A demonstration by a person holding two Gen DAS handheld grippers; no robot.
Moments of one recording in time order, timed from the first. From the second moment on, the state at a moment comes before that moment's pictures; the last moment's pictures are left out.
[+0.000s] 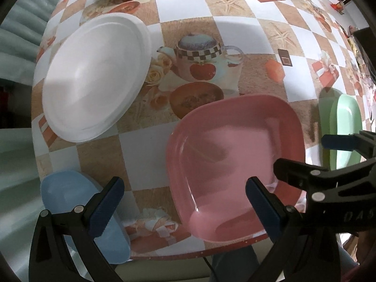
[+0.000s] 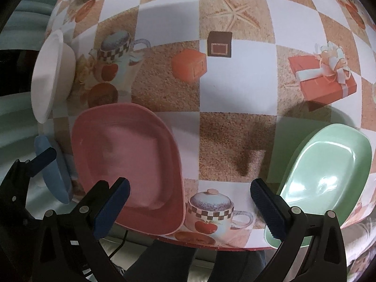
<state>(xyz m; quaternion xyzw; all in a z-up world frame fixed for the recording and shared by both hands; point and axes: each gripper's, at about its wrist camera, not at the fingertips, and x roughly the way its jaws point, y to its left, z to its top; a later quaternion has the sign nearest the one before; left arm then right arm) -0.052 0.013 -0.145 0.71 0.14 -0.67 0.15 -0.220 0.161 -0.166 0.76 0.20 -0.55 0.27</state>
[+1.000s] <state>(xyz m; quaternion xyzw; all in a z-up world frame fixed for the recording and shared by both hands) -0.041 0.019 -0.169 0.69 0.17 -0.68 0.17 -0.225 0.136 -0.186 0.76 0.24 -0.56 0.22</state>
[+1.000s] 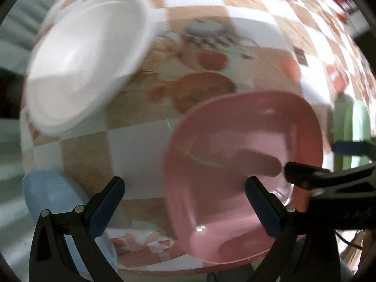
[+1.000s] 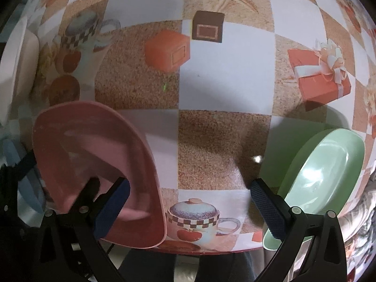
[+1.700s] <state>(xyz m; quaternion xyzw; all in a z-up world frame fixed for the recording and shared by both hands) -0.052 0.044 -0.151 0.69 0.20 -0.68 0.13 -0.185 0.124 -0.174 0.74 0.22 -0.55 0.31</state>
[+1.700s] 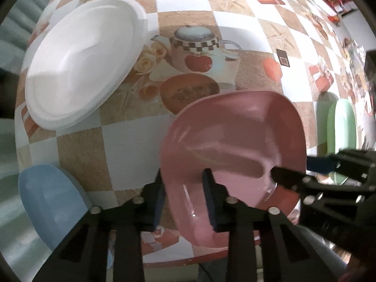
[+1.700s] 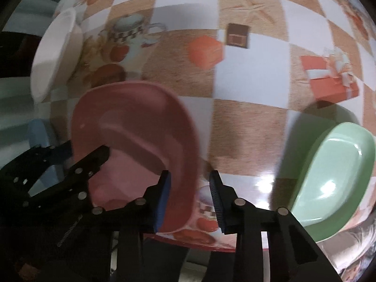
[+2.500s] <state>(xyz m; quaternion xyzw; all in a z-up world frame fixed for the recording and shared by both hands) -0.027 0.014 -0.164 0.68 0.21 -0.68 0.16 -0.142 0.122 -0.164 0.75 0.22 -0.54 0.31</state>
